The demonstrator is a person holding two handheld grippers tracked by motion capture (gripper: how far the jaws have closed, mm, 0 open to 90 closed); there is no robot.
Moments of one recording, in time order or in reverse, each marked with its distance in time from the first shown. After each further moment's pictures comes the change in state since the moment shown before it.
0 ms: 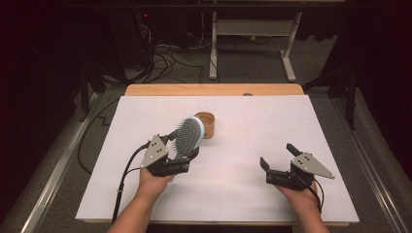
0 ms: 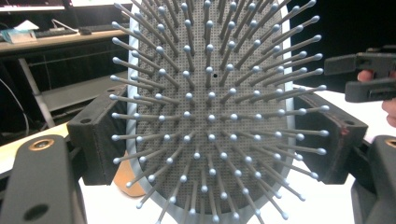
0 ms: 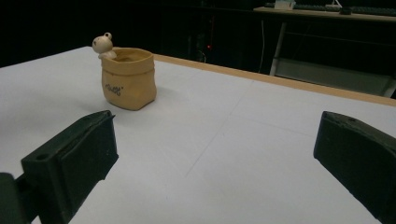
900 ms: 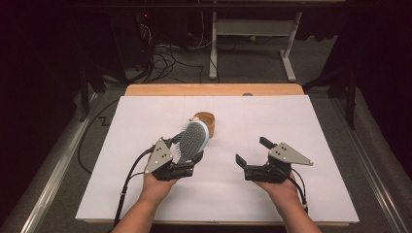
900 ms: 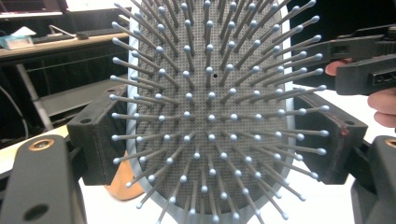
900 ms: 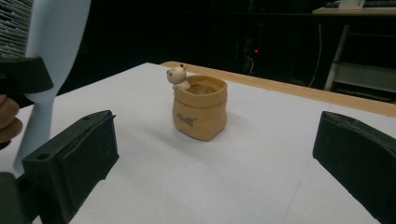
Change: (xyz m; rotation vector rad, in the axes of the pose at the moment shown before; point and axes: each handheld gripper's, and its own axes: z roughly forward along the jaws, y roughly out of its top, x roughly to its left) left arm -0.012 -0.003 0.003 -0.013 -0.008 0.017; right arm 0.046 0.036 0.028 -0.002 0.201 0.035
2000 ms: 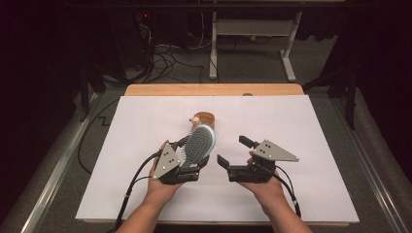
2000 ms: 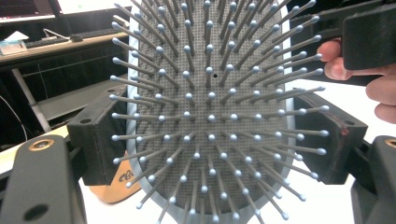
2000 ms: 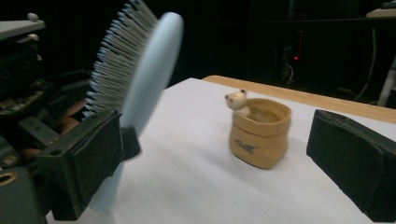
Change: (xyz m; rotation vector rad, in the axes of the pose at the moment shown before) left arm -0.016 -0.003 0.007 0.017 -0.003 0.044; right arm 0.037 0.022 0.016 -0.032 0.150 0.034
